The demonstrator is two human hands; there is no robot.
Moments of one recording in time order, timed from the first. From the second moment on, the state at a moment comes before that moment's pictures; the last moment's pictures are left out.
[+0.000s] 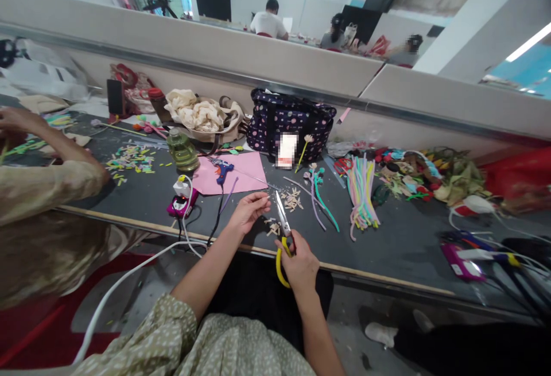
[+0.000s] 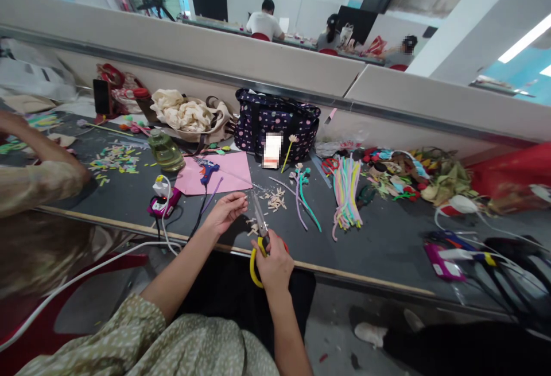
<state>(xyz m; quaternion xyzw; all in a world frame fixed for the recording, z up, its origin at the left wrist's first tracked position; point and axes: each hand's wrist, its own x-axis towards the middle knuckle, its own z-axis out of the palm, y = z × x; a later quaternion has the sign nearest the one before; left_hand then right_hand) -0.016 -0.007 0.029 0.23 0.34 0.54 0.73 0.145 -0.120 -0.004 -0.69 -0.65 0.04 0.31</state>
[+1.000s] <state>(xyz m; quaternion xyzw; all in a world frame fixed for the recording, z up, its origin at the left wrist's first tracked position) -0.011 -0.010 0.023 0.28 0.39 0.52 0.71 0.144 -0.116 -0.004 -0.68 -0.66 0.07 0.31</state>
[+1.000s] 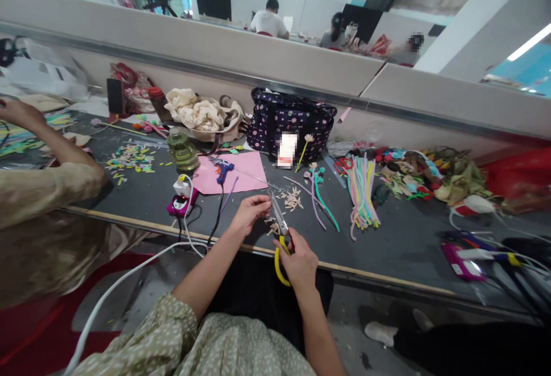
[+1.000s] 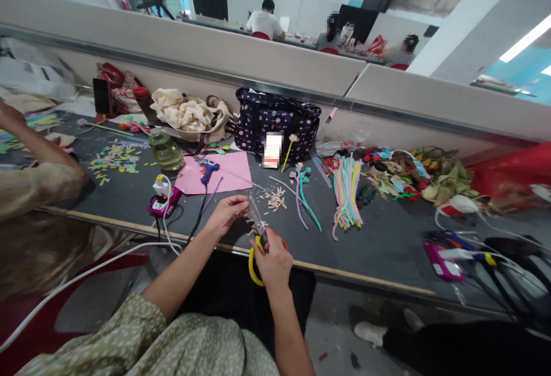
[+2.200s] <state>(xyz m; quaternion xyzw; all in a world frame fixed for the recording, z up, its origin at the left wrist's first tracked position) 0.000 -0.013 0.036 0.16 0.37 0.54 0.74 0.147 -0.117 -0.007 -0.67 -0.69 -0.08 0.25</state>
